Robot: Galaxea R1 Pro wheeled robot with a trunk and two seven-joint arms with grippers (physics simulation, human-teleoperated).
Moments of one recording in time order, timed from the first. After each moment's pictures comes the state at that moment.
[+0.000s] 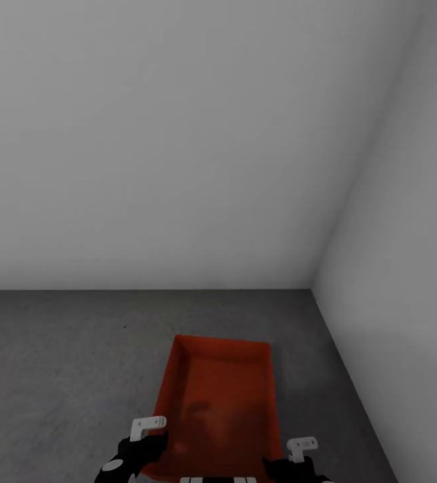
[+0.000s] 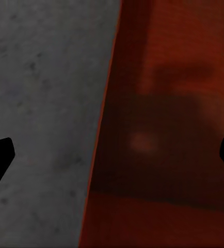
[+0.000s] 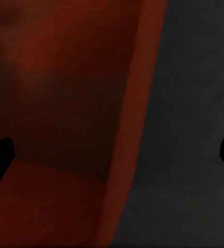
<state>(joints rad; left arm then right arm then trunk) -0.25 -0.10 0.08 -0.73 -0.02 0.16 0.01 -0.34 0.01 0.13 -0.39 -0.11 -0.05 0.17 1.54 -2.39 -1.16</state>
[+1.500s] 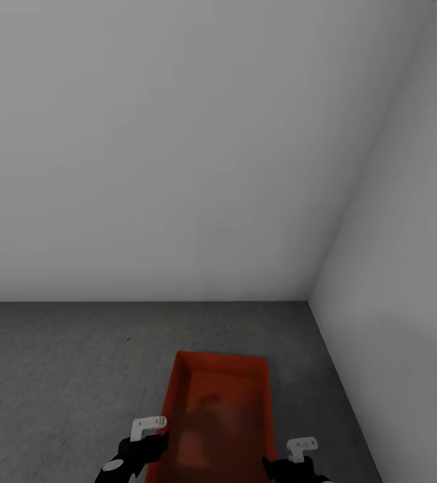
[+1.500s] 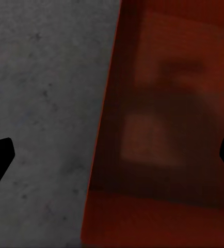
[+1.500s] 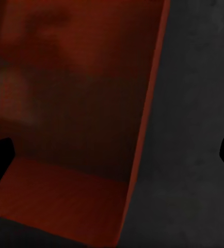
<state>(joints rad) -0.25 -0.10 0.08 -0.73 -0.02 0.16 0.01 -0.34 0.01 0.13 -0.39 -0.11 -0.04 0.17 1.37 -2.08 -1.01</state>
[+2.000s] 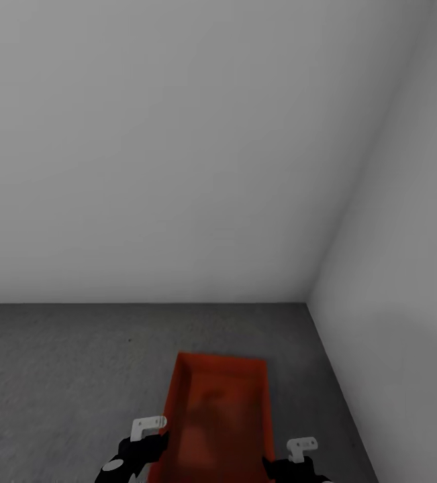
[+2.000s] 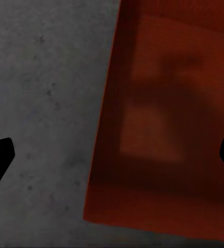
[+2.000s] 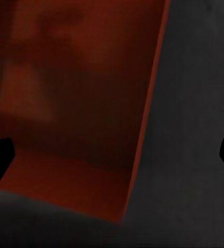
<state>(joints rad) -0.25 -0.10 0.08 -0.73 -0.02 0.16 0.01 -0.34 0.01 0.13 -0.39 -0.11 -0.04 0.17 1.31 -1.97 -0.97</state>
